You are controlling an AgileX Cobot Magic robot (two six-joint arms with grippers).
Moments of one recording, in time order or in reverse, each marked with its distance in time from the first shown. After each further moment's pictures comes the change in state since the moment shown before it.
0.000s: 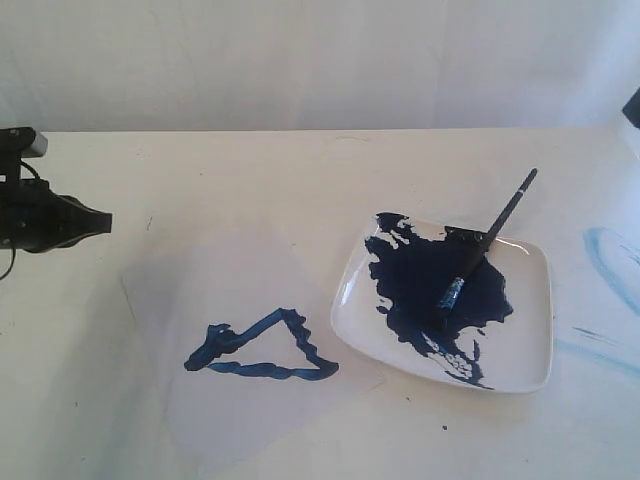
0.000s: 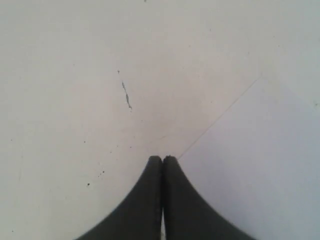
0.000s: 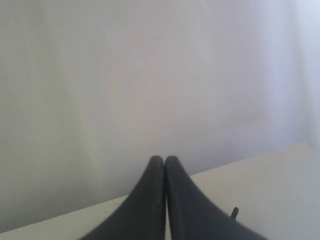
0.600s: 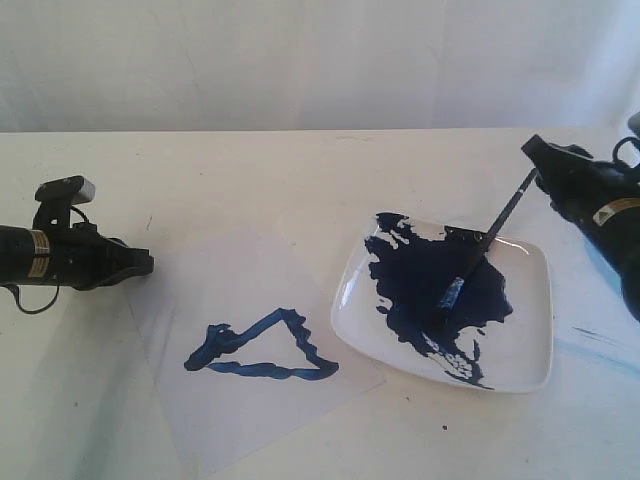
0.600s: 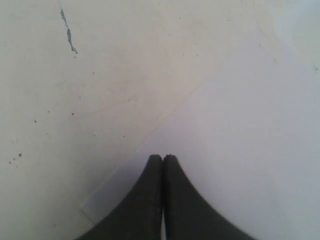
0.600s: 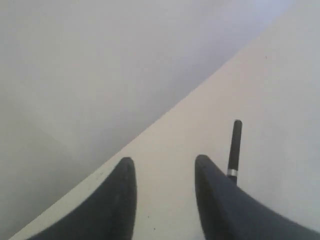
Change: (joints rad) left arm -0.026 0.255 -0.062 -0.016 -0.115 -0.007; right arm 0.000 0.822 -0.243 -0.006 -0.350 0.379
